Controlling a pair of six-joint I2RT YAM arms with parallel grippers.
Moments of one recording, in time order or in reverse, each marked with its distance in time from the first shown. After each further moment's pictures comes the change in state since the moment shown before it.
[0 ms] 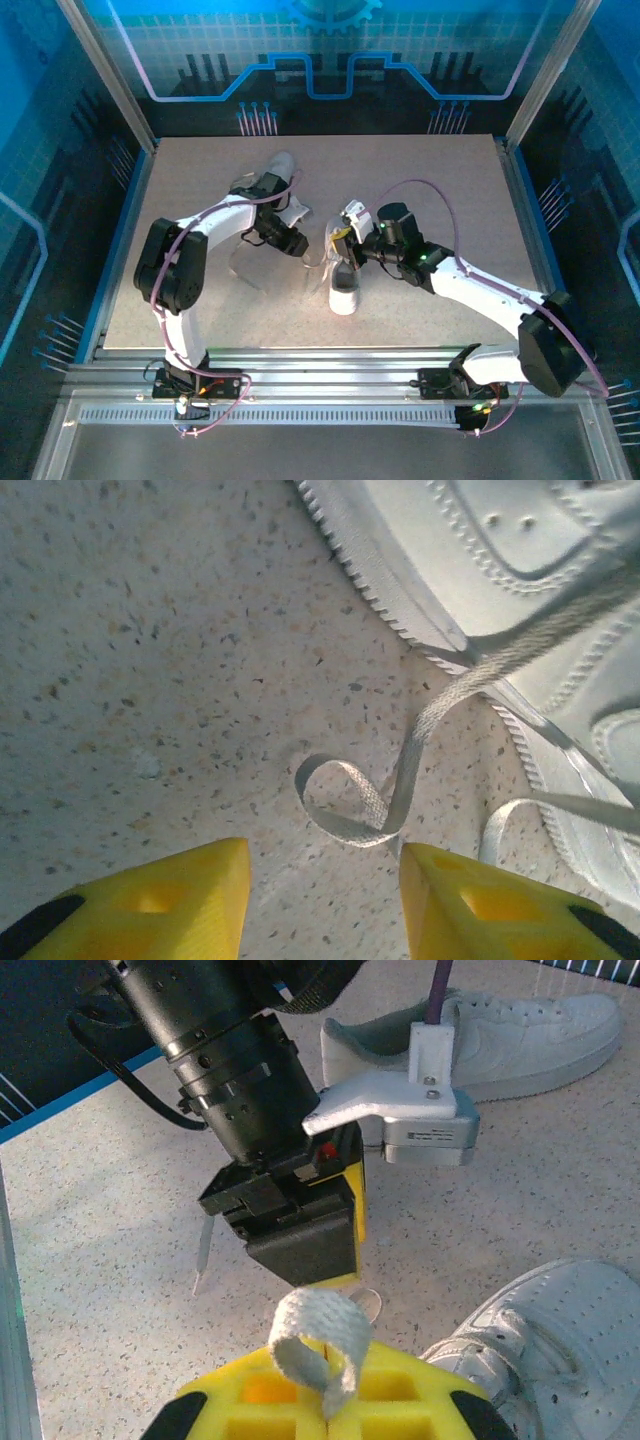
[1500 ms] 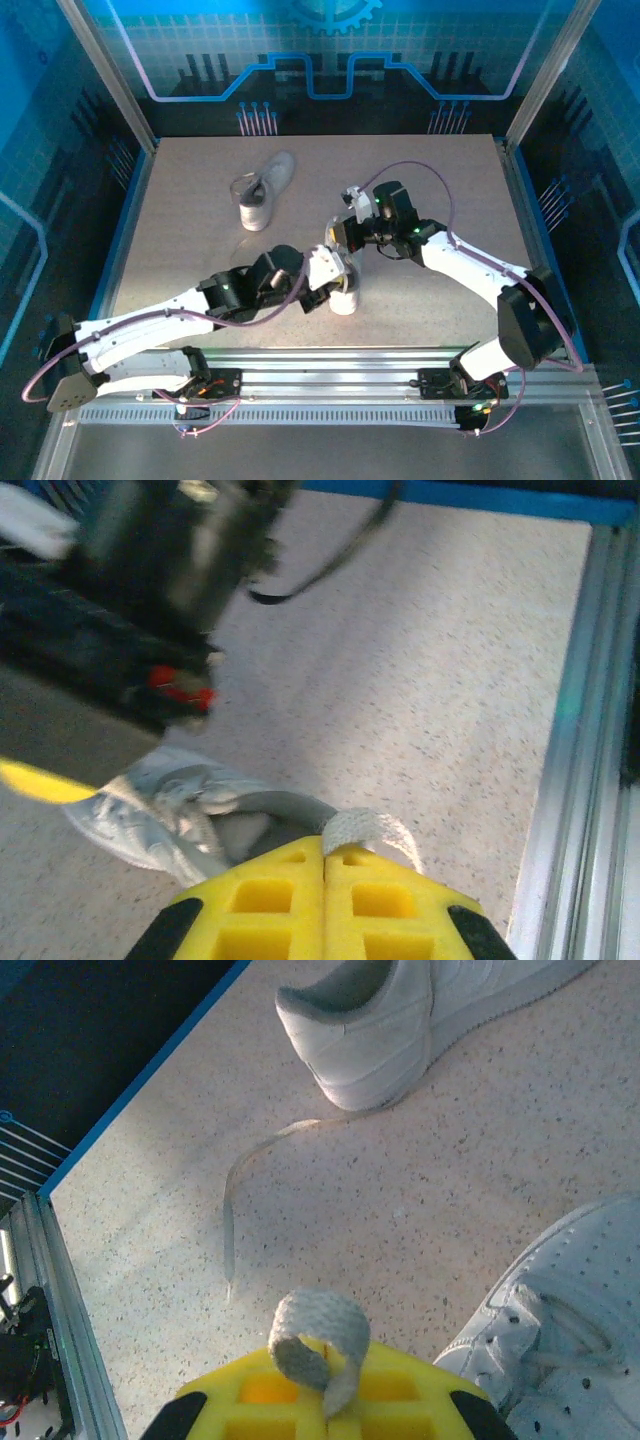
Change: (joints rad) left arm -0.676 -0.776 -0.454 0.494 -0.452 0.013; right arm -0.091 0.162 0.188 -0.176 -0.142 0.188
